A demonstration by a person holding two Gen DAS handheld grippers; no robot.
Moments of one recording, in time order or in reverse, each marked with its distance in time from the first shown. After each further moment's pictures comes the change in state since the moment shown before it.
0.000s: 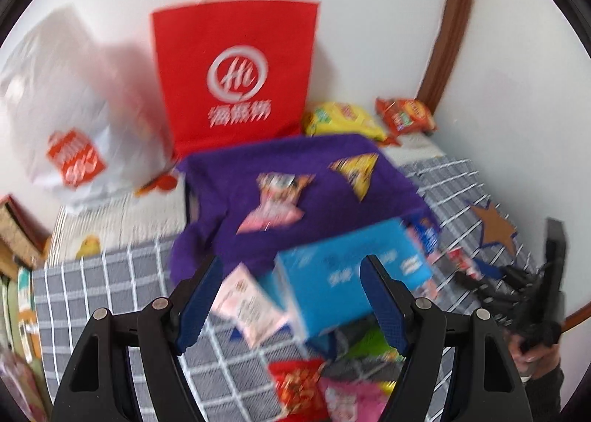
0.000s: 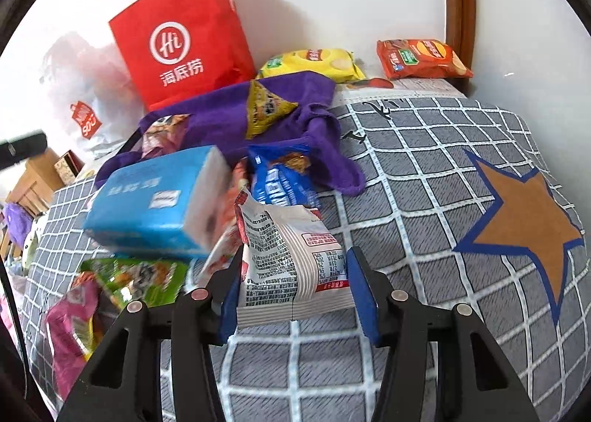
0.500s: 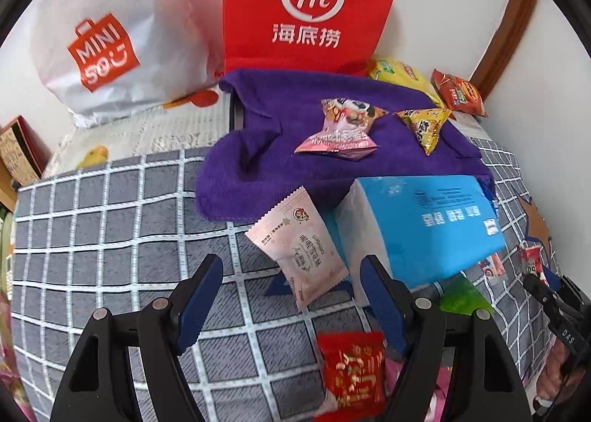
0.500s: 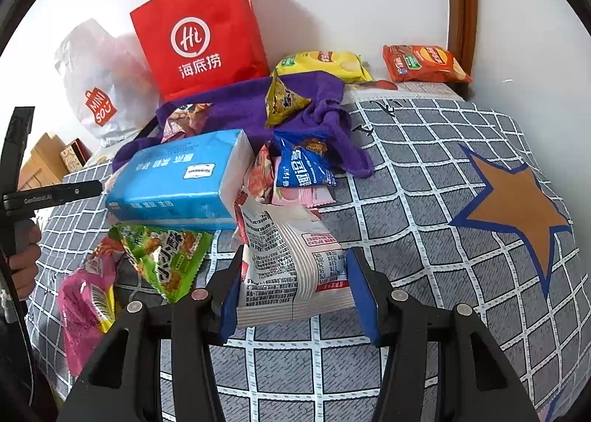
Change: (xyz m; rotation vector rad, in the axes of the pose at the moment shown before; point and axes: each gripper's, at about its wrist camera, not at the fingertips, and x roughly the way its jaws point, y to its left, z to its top) left arm 0.059 0.043 -0.047 -0.160 0.115 0.056; right arm -0.016 0.010 -0.016 -0.027 0.007 -0.015
